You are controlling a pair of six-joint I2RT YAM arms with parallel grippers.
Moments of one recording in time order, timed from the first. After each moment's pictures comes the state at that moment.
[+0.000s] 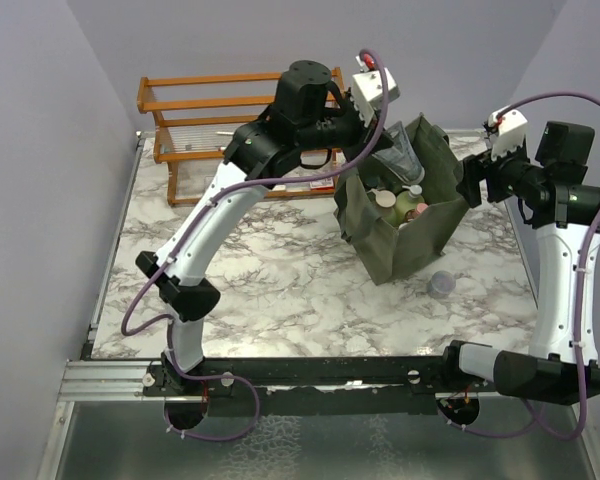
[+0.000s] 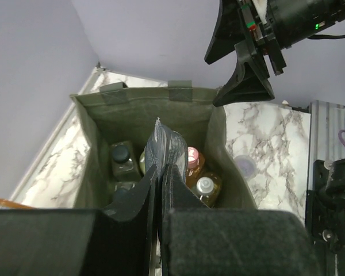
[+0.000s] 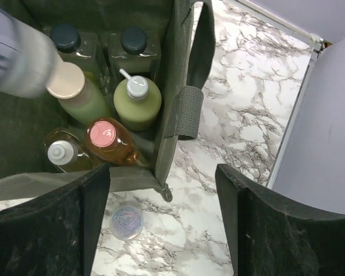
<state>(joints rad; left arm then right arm) -0.77 1.88 2.46 -0.75 0.47 0.13 -0.18 1.23 1.59 -0.97 -0.41 -0.46</state>
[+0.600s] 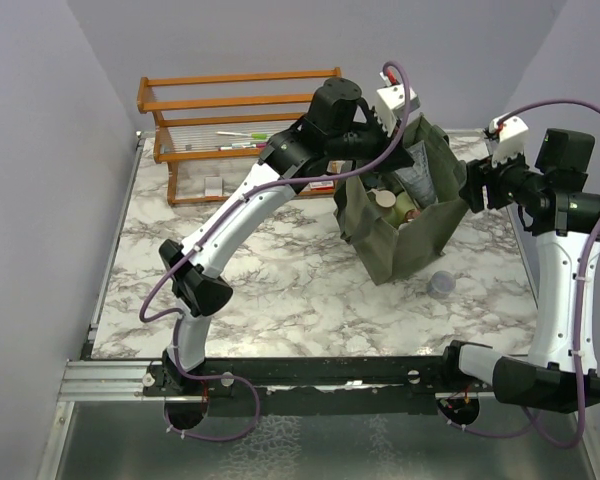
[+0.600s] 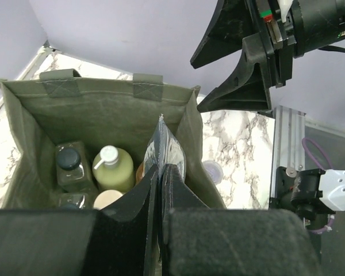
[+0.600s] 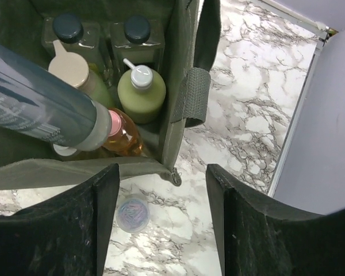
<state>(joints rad) -0.82 1.98 2.38 -0.62 0.51 -0.04 -0.19 1.18 1.55 -0.98 -0.40 -0.45</state>
